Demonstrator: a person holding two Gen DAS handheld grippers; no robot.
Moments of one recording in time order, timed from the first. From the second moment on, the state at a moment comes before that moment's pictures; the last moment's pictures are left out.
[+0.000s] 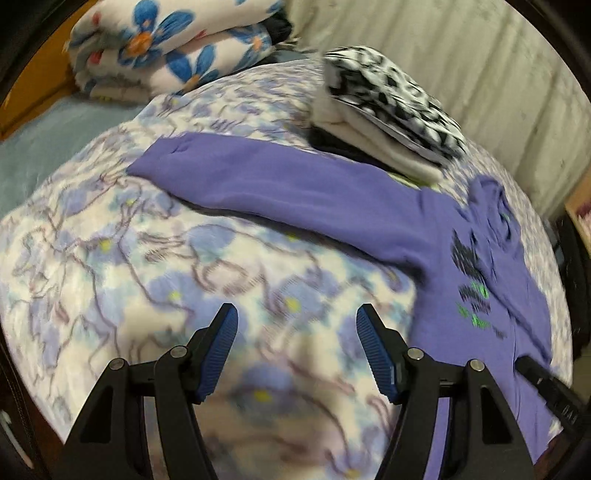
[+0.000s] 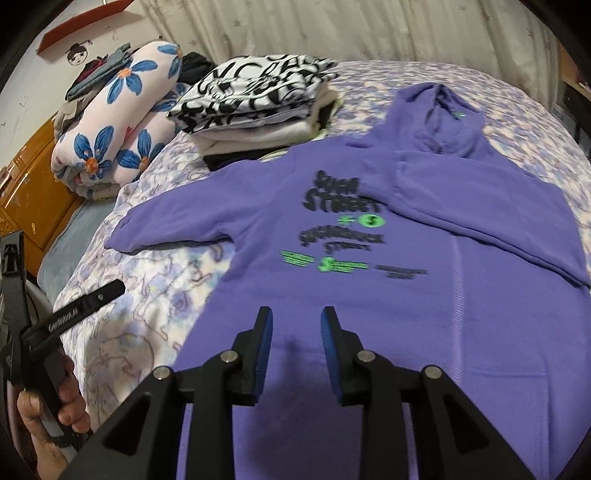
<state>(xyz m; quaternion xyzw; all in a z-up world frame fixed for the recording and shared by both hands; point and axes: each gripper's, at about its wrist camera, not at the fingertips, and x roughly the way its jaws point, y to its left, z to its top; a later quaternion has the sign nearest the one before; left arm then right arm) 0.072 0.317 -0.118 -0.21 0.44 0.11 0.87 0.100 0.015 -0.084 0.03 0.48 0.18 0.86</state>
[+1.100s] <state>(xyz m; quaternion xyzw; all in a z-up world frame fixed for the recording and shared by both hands) 0.182 0.437 -0.131 -0.27 0.37 0.18 0.87 0.164 0.058 -0.130 0.07 0.50 0.18 0.84</state>
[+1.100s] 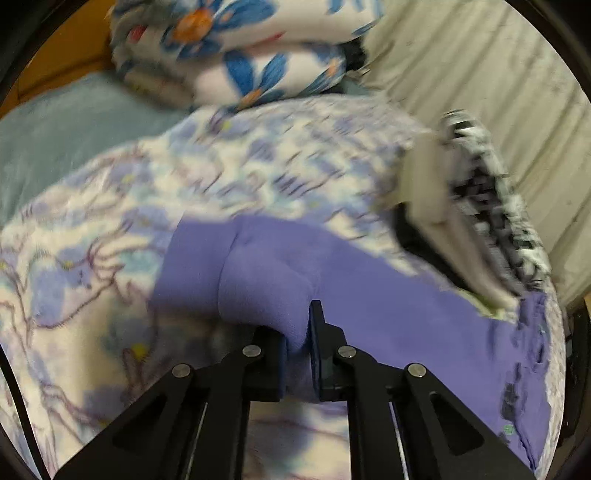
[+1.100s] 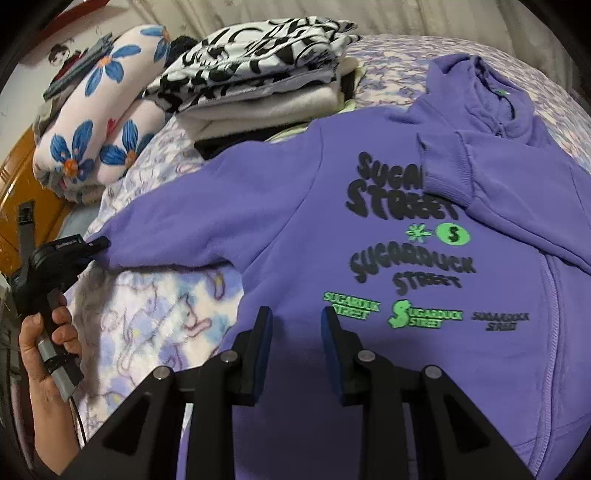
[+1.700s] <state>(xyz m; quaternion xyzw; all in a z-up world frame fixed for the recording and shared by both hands) 0.207 0.152 -0.051 -0.12 0.37 -0.04 0.92 0.136 -0.081 -0.096 0.15 0.44 0.12 0.88</state>
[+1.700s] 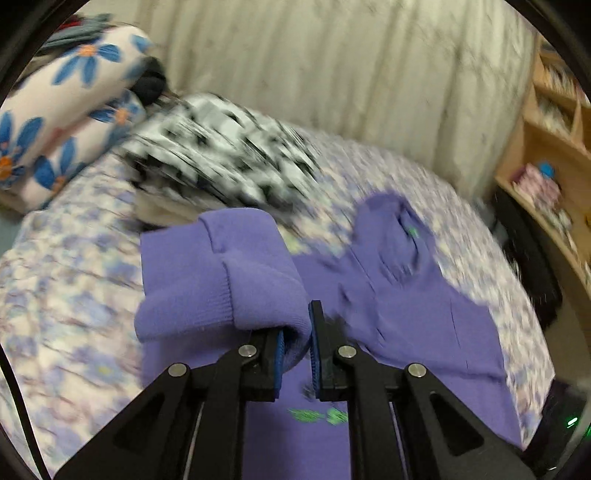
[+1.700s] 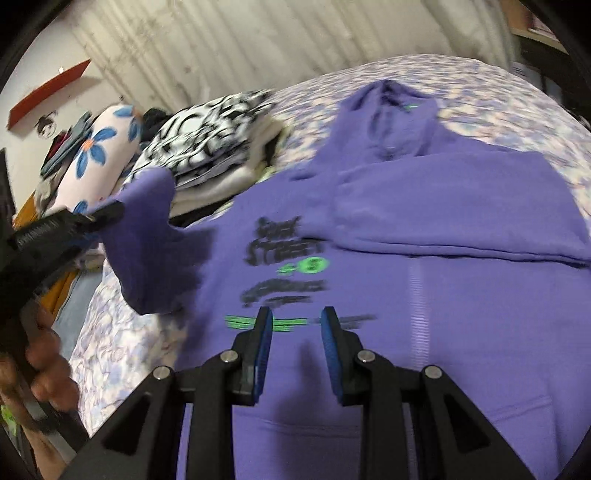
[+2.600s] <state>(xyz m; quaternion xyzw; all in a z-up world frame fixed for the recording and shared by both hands) 0.146 0.160 -0.096 -0.10 0.44 0.00 0.89 0.129 -0.103 -0.112 0.17 0.46 0.15 0.86</state>
